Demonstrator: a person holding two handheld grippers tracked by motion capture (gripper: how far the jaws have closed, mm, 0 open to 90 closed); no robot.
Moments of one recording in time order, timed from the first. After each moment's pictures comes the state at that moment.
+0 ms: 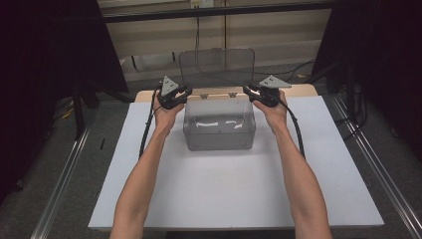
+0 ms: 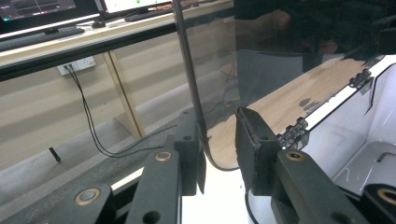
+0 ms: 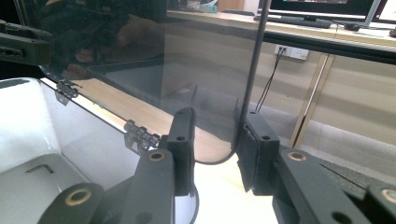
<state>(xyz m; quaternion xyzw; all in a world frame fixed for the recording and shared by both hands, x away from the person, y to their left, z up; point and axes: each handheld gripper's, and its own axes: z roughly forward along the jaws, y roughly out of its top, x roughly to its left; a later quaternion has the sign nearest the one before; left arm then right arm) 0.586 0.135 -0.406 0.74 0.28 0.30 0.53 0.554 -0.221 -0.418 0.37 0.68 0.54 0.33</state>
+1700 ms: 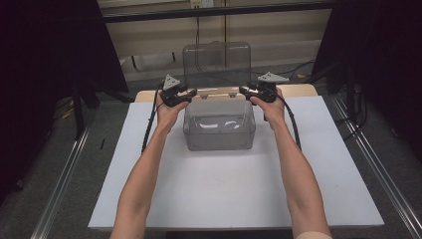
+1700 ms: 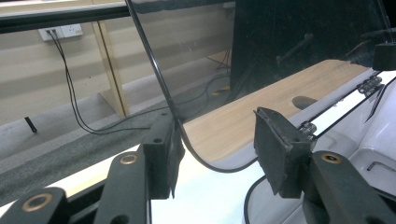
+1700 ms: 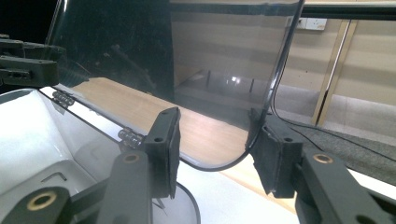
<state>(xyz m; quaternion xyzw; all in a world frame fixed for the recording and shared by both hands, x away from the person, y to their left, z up) 0.600 0.127 -0.410 0.74 0.33 0.24 0.53 0.572 -0.219 -0.419 0.42 0.68 0.54 0.26</state>
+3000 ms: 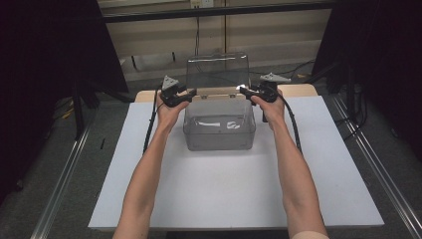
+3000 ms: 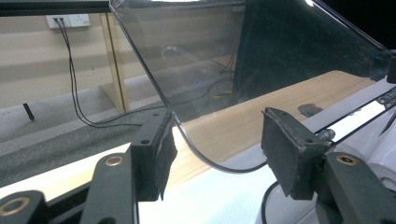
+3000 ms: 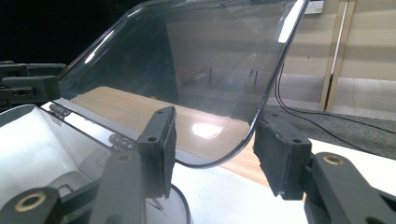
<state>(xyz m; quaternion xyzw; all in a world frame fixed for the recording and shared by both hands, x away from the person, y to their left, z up) 0.605 0.129 -0.418 0.72 0.36 0.23 0.54 0.575 -0.223 -0.424 0.45 0.66 0.55 0.23</state>
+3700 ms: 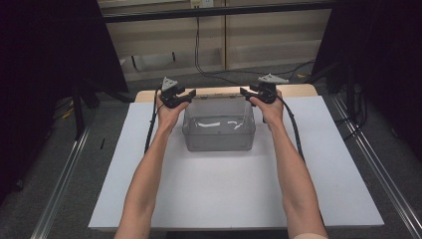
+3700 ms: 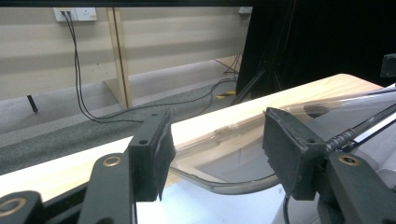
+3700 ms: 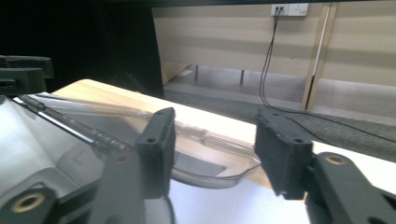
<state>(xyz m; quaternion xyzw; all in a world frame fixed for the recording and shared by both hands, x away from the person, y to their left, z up) 0.606 0.131 -0.425 0.72 0.38 0.23 0.54 0.573 -0.219 -0.426 0.46 0.67 0.53 0.26</state>
